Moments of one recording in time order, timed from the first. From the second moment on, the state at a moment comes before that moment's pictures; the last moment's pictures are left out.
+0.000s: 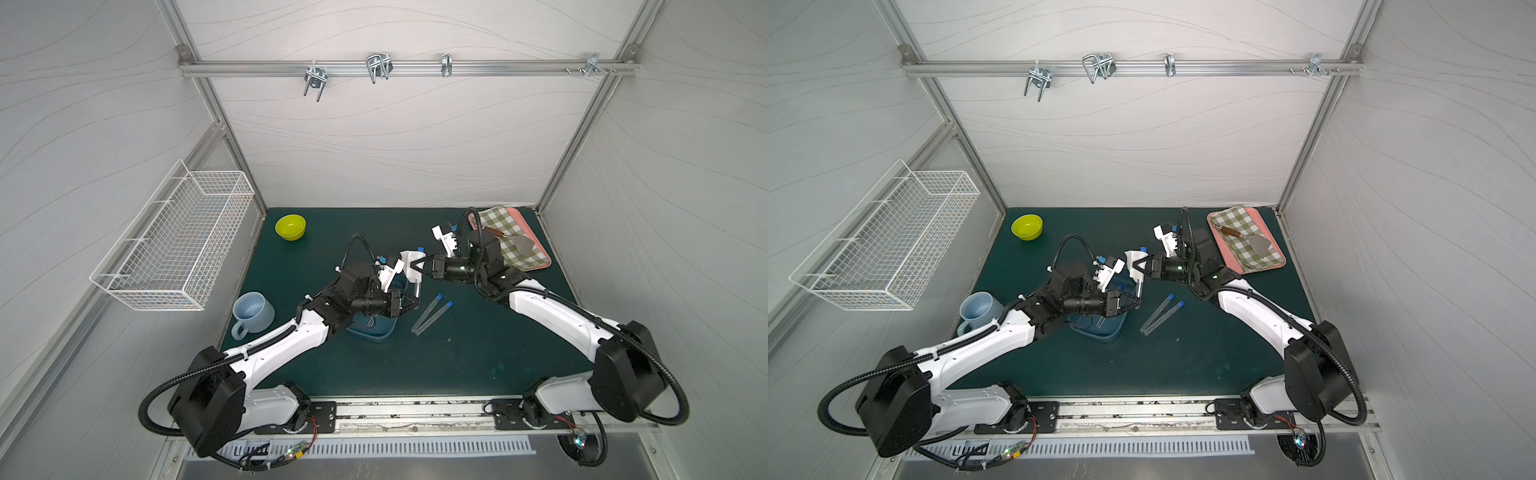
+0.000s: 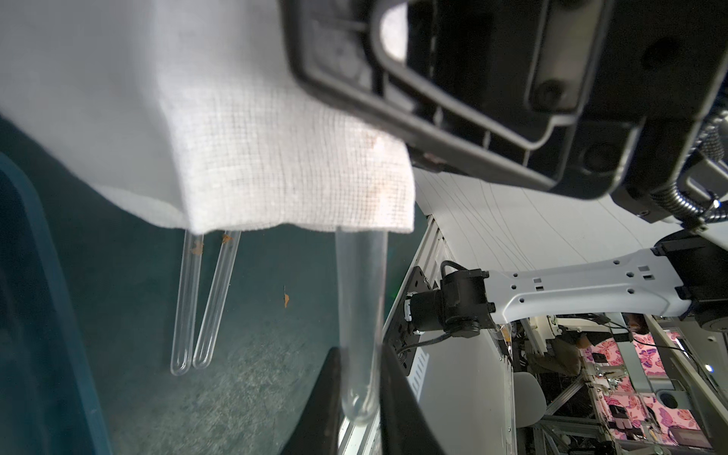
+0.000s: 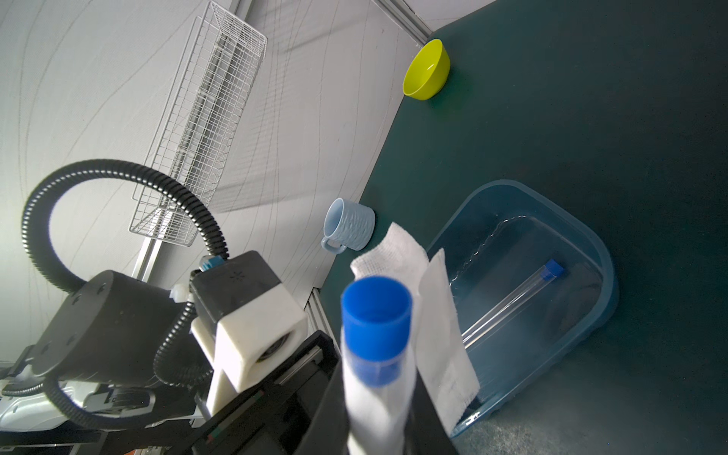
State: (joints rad) left arm -0.66 1.24 0.74 0.04 0.64 -0.65; right arm 0.60 1.39 0.97 0.06 -0.70 0.72
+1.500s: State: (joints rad) left arm -0.66 1.24 0.74 0.01 0.58 -0.65; right arm 0.66 1.37 1.07 -0.14 -0.57 0.62
